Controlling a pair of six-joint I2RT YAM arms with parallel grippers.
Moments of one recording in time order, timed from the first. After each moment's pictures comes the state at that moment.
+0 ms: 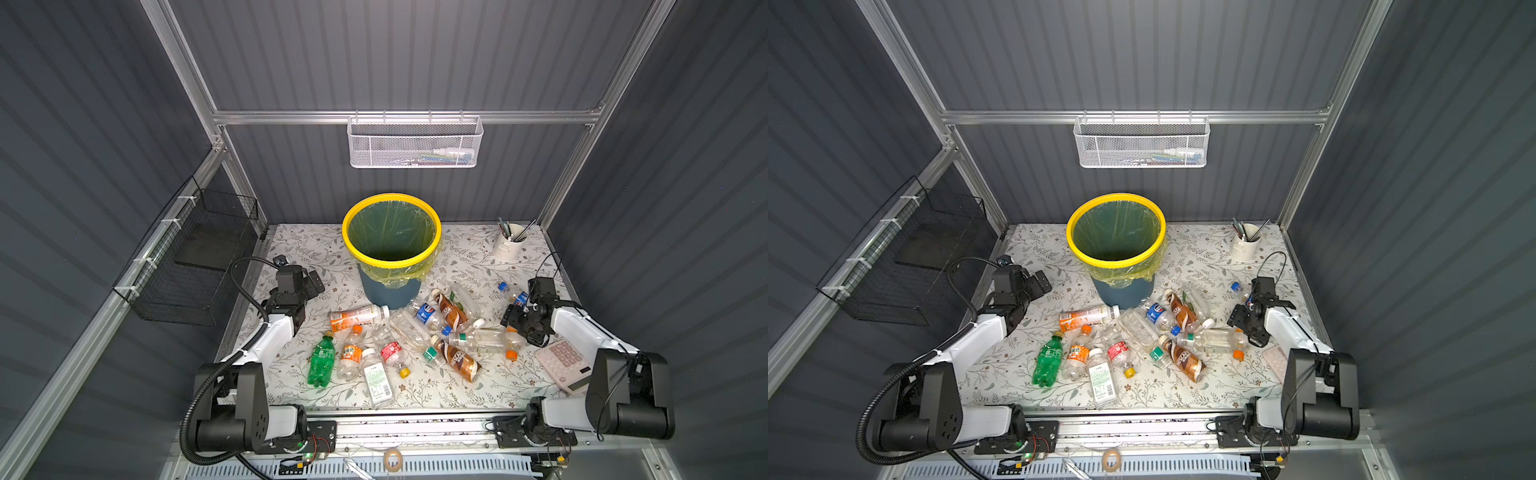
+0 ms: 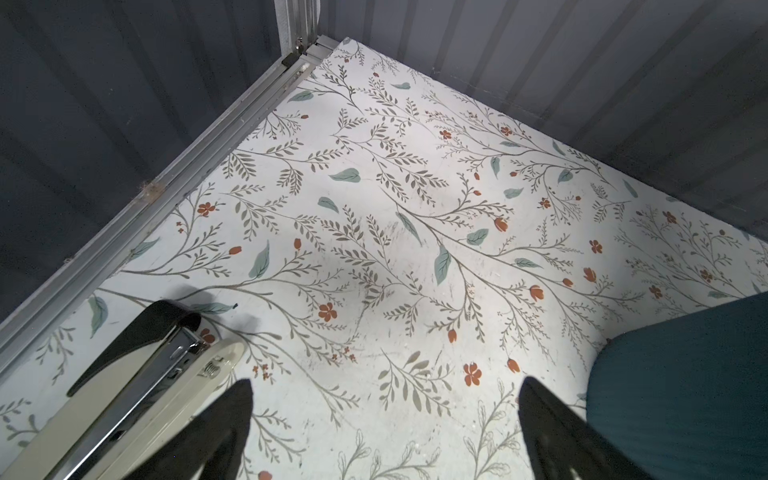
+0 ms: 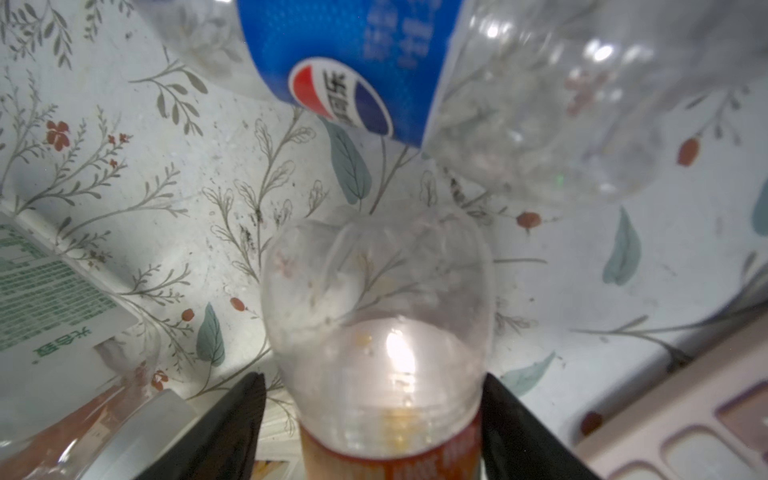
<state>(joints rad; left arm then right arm) -0.05 1.33 0.72 0.01 -0.21 -0.38 -0.10 1.37 0.73 -0.60 -0.06 0.44</state>
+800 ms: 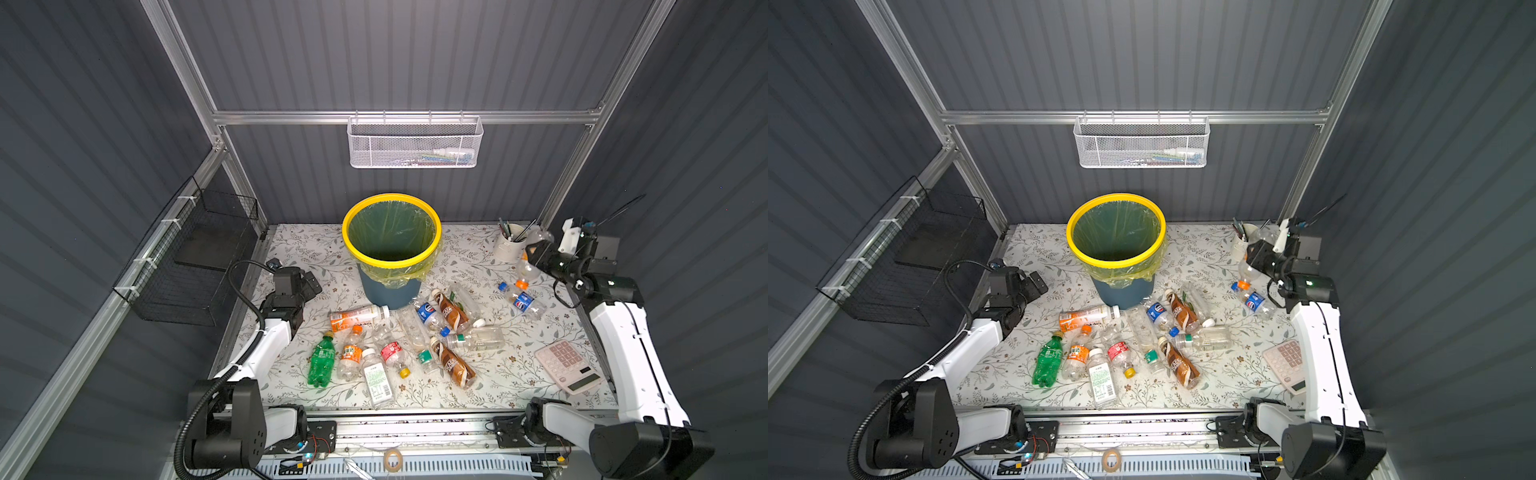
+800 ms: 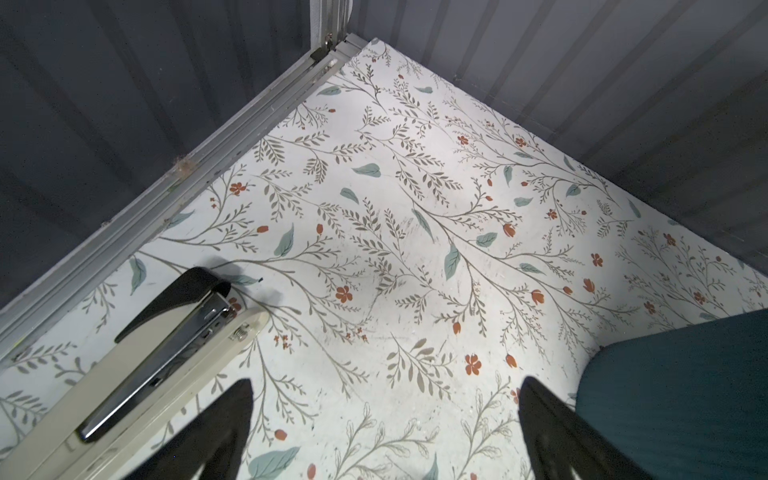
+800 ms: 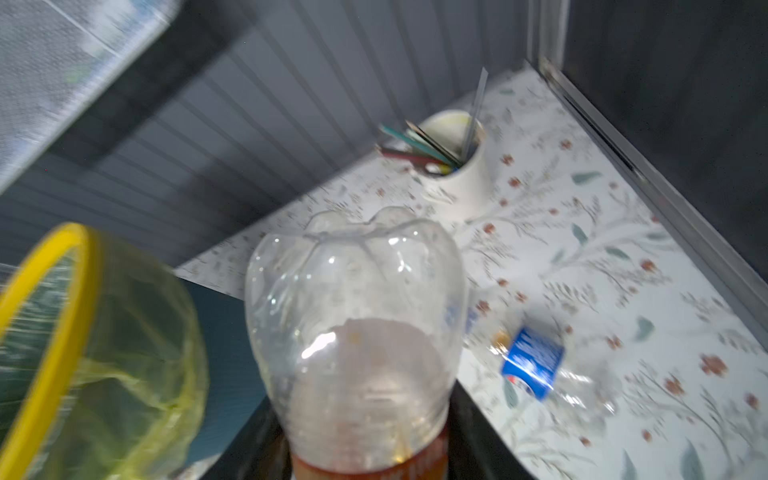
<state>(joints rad) -0.05 1.25 0.72 -0.11 -0.24 -0.48 -0.10 1.18 1.32 -0.64 -0.24 0.45</state>
